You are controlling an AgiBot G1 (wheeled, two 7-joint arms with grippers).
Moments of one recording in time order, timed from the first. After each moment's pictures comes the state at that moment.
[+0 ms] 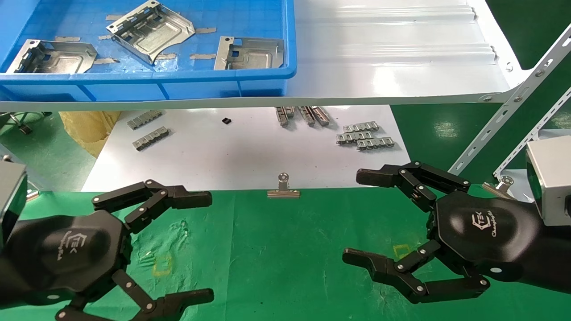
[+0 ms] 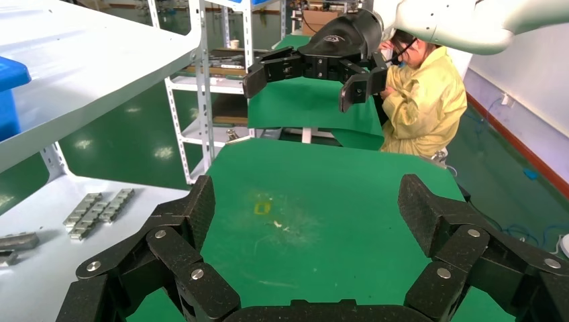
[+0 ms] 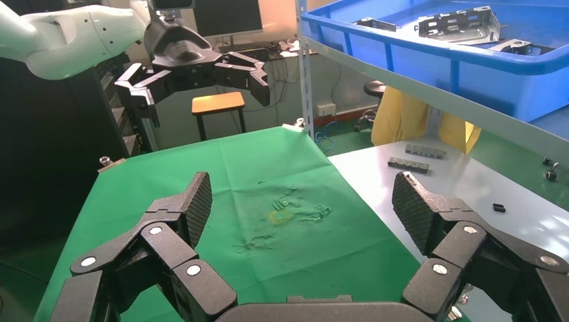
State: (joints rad) left arm -1.08 0.61 0.28 -1.28 0.73 1.50 -0.19; right arm 1.07 -0.55 -0.38 1.21 -0.62 -1.41 0.10
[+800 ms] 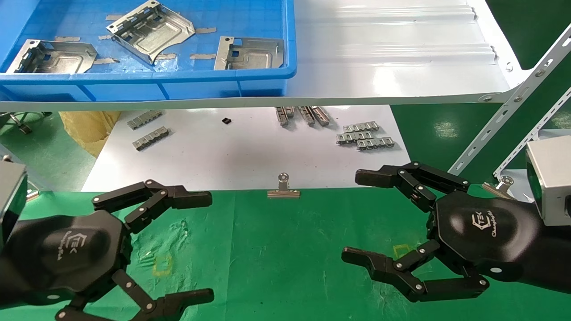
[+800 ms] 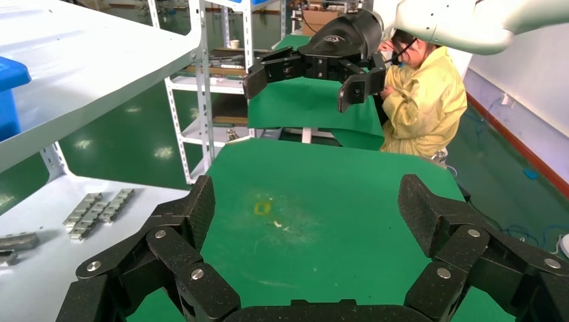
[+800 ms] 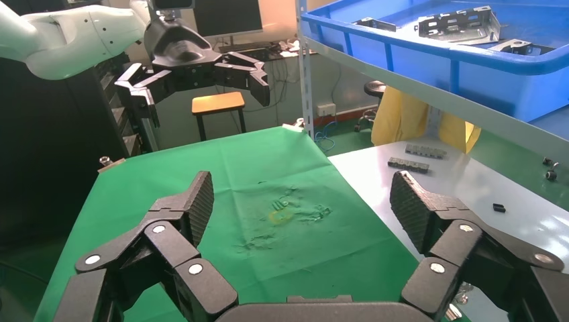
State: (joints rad) left arm -1.08 0.61 0.28 -1.28 0.73 1.50 -0.19; right arm 1.07 -0.55 -0.38 1.21 -0.62 -1.41 0.10
